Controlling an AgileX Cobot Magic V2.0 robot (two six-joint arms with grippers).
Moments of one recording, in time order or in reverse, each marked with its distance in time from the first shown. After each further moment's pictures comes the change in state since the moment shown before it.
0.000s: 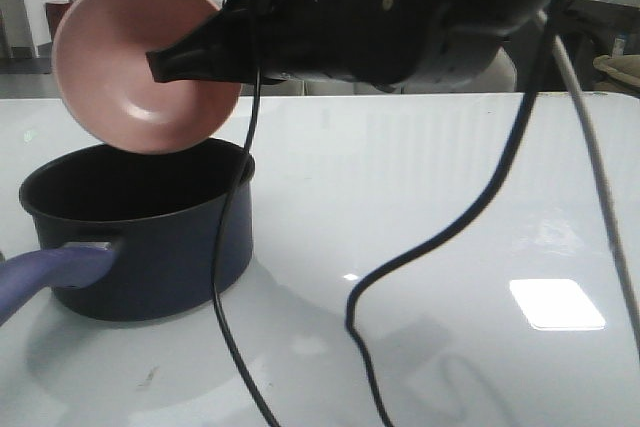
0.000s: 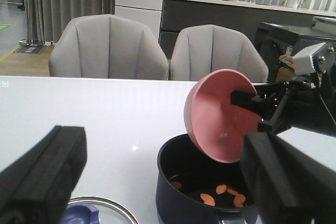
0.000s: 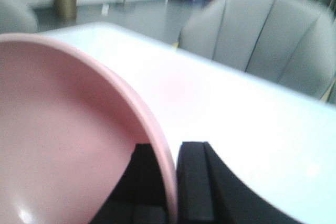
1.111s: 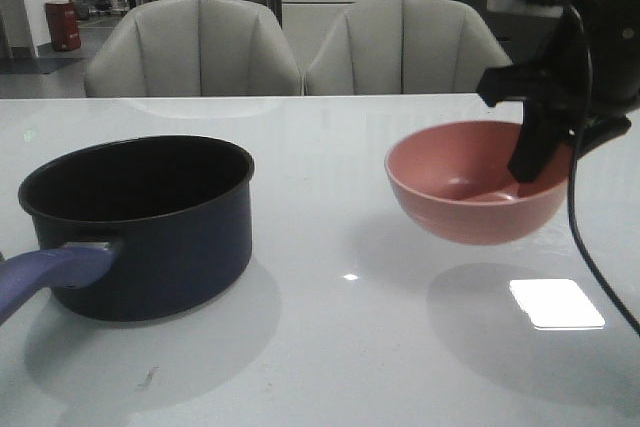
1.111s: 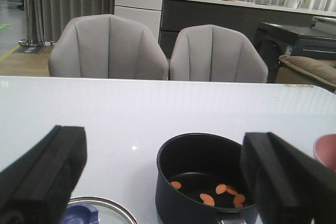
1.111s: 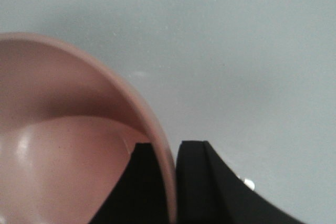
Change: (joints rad) left arm 0.000 0.000 0.000 0.000 0.000 0.000; right arm -0.558 -0.168 0.000 0.031 1.217 0.052
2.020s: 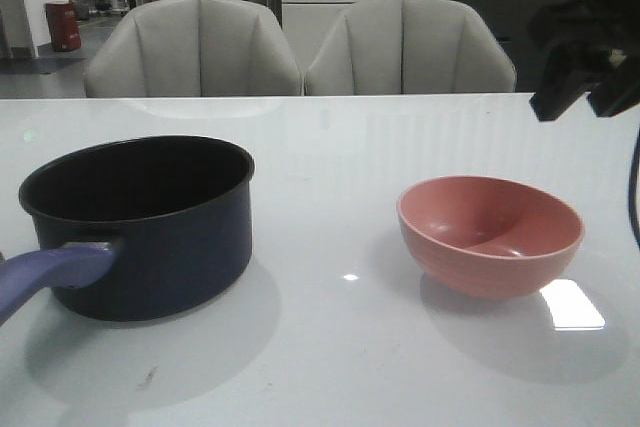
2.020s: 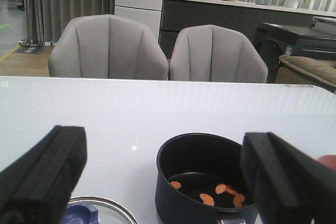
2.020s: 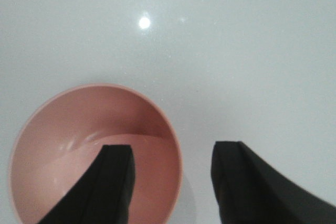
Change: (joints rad) left arm 0.000 0.000 0.000 0.000 0.000 0.000; right arm 0.007 -0.364 0.251 -0.009 -0.239 0.004
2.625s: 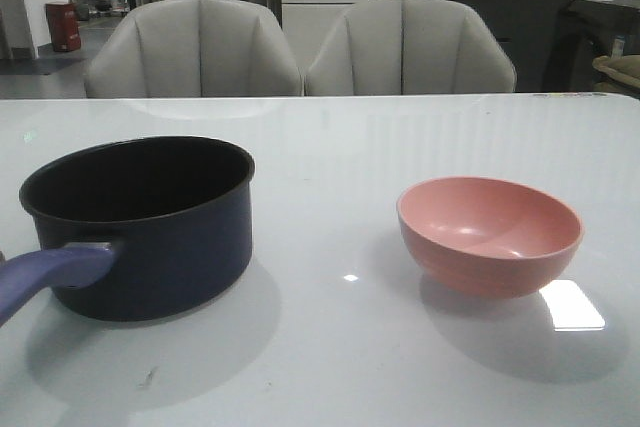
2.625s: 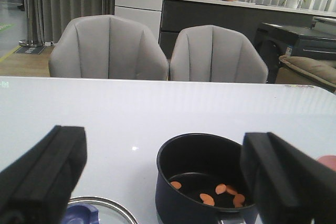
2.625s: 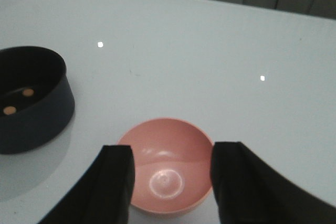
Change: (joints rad) left arm 0.000 0.000 0.000 0.000 0.000 0.000; right arm 0.165 -0.778 0.498 0.000 -0.273 0.000
